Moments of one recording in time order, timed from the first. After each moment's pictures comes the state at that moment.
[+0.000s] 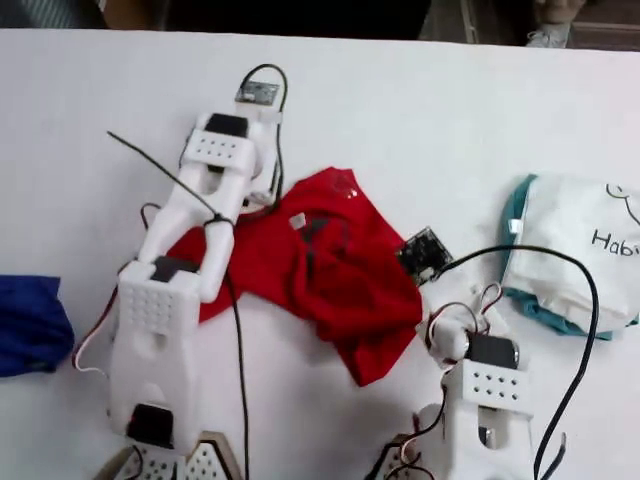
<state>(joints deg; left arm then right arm) 4.9 40.6 -30.1 79.9 7.5 6.5 -58.5 80.5 49.1 45.3</state>
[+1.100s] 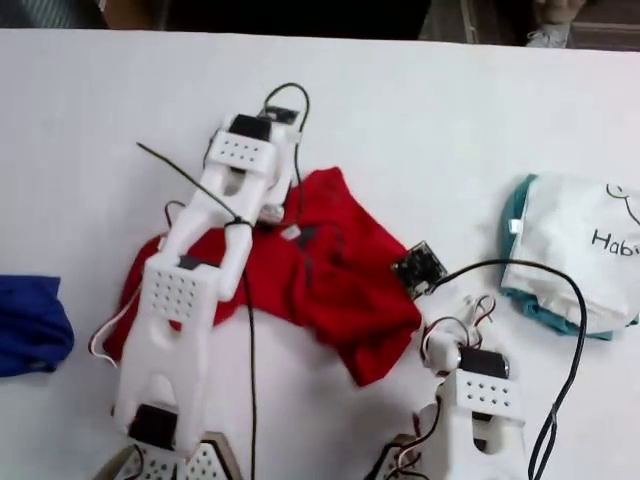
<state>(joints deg) 7.9 52.4 -42.3 97.0 7.6 6.5 -58.9 88.9 39.1 45.3</state>
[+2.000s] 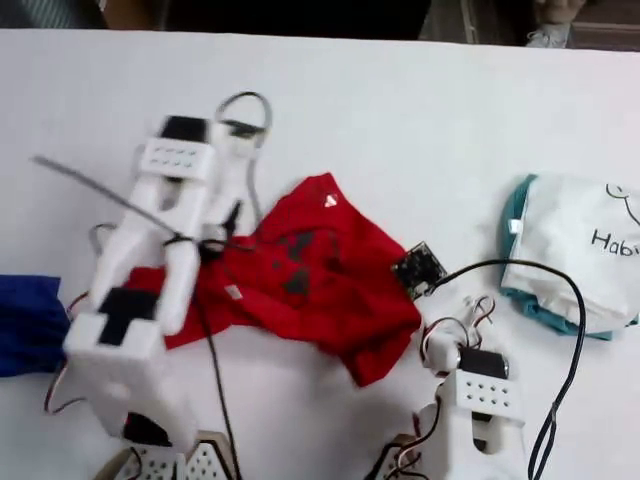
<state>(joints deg) -2.5 15.5 -6.0 101.1 -8.5 6.5 -58.9 89.1 39.1 45.3</state>
